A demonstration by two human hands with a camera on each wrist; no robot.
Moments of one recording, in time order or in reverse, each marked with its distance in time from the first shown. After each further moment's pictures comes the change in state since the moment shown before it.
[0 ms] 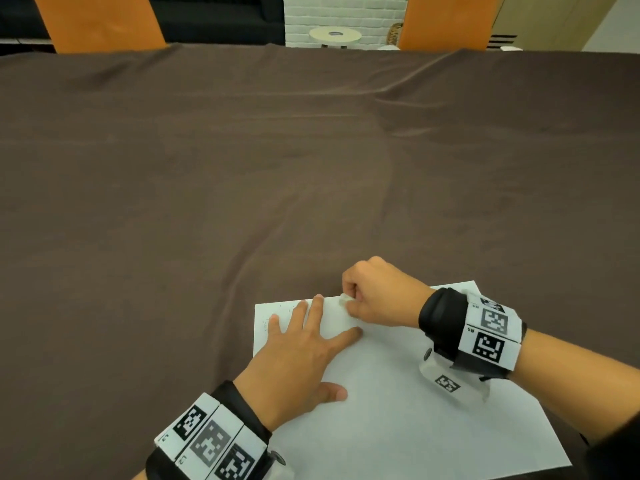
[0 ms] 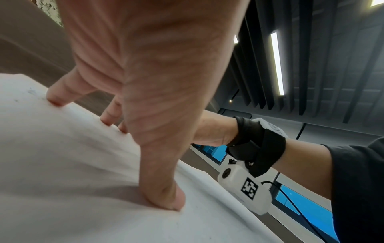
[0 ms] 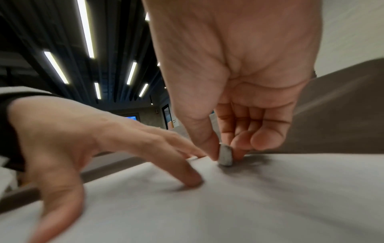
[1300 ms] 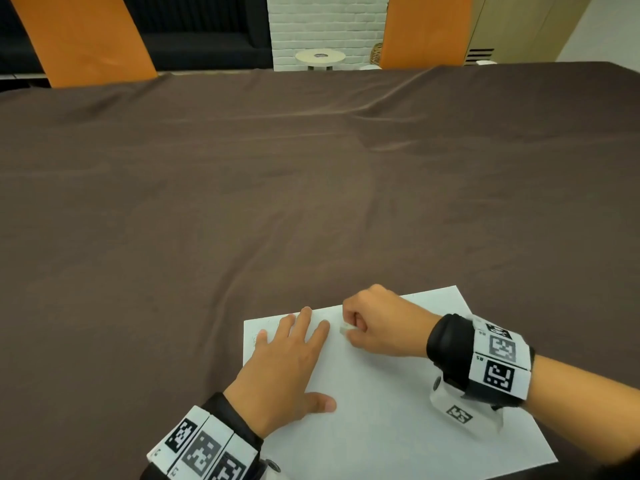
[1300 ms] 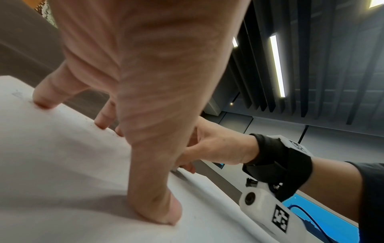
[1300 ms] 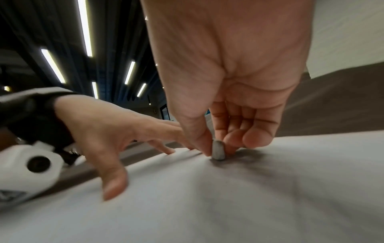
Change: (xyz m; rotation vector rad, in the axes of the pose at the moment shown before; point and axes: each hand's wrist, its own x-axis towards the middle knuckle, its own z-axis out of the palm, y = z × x) left_hand 0.001 -0.002 -0.004 -0.014 0.000 -0.073; right_hand -0.030 0.014 0.008 0.007 -0.015 -0.046
